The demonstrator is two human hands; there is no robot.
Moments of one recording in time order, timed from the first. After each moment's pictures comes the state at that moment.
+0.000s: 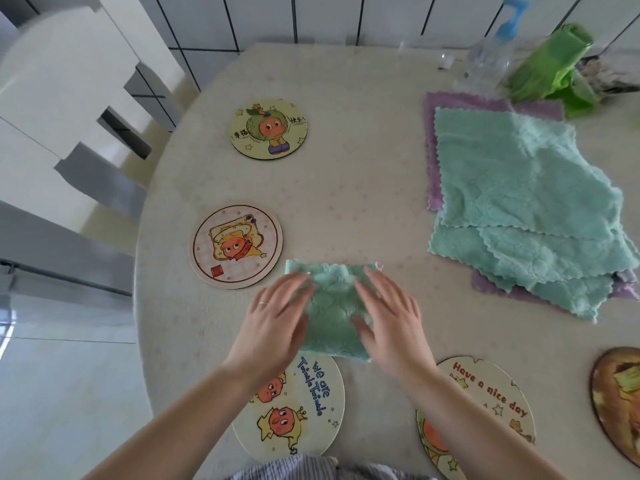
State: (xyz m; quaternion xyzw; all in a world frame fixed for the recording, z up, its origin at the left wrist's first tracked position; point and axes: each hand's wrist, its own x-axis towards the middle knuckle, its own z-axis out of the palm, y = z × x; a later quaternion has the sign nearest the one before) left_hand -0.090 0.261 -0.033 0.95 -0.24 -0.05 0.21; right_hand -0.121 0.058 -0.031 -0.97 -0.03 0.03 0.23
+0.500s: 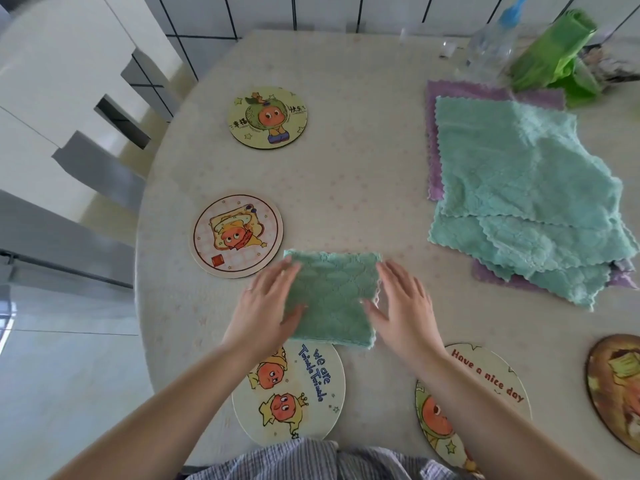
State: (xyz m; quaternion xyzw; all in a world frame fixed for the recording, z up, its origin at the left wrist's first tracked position) left_hand -0.084 0.269 -0.035 0.95 -0.16 -0.13 0.24; right_hand -0.117 0.044 -0.031 -0.96 0.05 0.09 0.25
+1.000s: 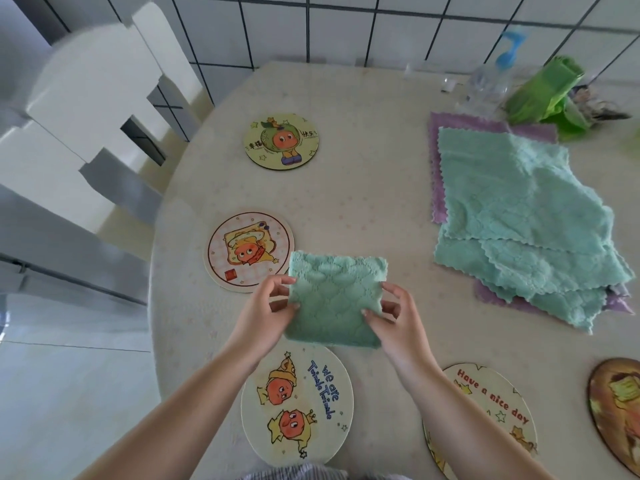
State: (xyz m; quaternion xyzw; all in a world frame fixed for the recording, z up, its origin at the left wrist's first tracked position) left_hand -0.073 0.273 -0.012 0.78 0.11 -0.21 0.58; right_hand -0.113 0.075 -0.016 -0.72 0.29 0.12 0.61
